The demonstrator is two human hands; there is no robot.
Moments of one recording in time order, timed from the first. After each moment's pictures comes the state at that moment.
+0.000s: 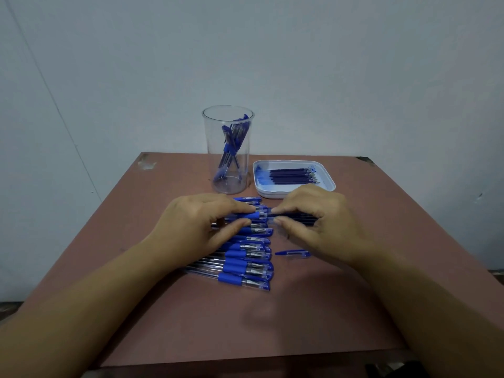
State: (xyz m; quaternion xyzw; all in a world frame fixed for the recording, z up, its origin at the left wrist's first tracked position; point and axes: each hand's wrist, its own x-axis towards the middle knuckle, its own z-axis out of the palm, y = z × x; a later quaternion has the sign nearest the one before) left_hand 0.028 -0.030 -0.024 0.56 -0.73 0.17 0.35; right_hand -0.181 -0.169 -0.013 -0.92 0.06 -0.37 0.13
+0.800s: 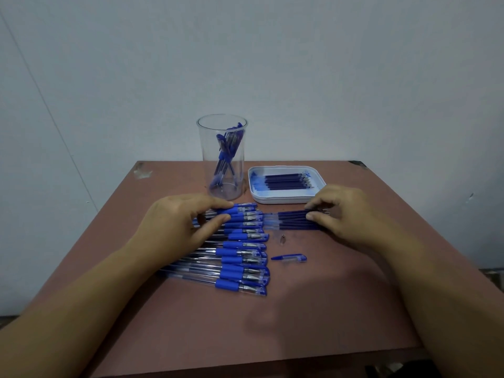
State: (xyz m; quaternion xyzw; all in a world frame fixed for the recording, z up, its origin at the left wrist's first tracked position) left_hand 0.050 -0.031 -0.023 0.60 -0.70 0.16 0.35; right_hand -0.213 -0.224 -0.015 -0.92 0.25 -0.26 0.14
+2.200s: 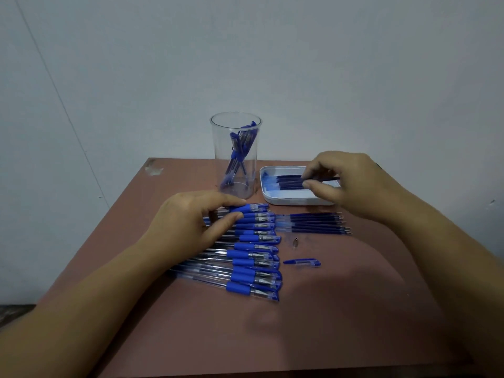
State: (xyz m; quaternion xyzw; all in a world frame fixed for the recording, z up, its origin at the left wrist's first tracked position) left_hand 0.050 -0.032 -0.020 0.60 -0.70 0.15 0.37; right_hand -0.181 -0.197 0.052 -0.94 0.21 -0.25 0.14
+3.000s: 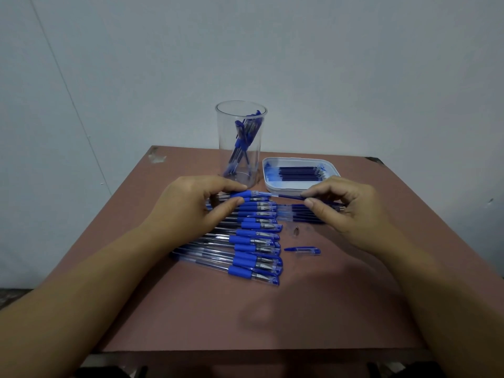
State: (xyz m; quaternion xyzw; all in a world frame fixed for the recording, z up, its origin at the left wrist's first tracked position) left_hand 0.051 -0.030 -0.020 0.60 -0.68 0.14 0.38; right_hand -0.193 -0.176 -0.005 -0.87 0.16 -0.37 0.27
